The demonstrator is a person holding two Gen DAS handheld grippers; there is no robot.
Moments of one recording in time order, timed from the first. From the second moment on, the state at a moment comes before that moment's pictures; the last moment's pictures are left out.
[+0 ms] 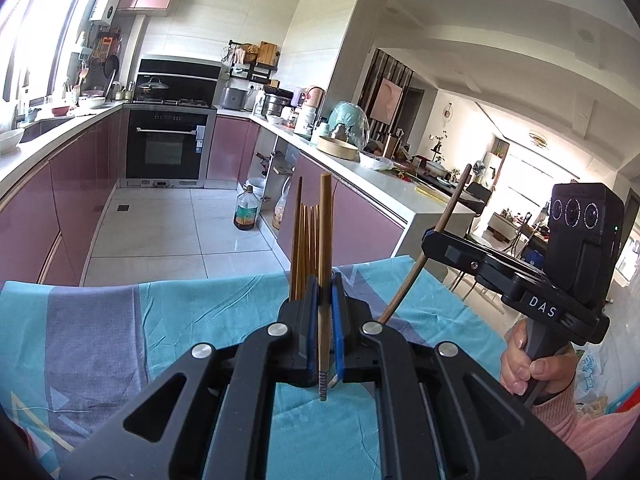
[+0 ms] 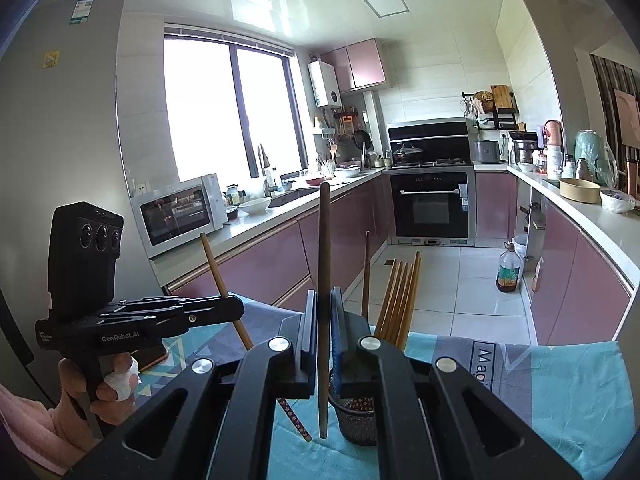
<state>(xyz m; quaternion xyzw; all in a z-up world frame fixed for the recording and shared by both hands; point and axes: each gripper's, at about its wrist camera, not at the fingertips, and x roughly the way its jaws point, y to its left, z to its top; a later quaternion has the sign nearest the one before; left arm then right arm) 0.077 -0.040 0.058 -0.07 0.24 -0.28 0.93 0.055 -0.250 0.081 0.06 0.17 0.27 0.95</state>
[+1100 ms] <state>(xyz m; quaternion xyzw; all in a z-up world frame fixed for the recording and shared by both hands) 0.056 -0.042 0.097 -0.06 0.20 -0.28 0.94 0.061 -0.254 0.097 0.06 0.14 0.27 0.95</state>
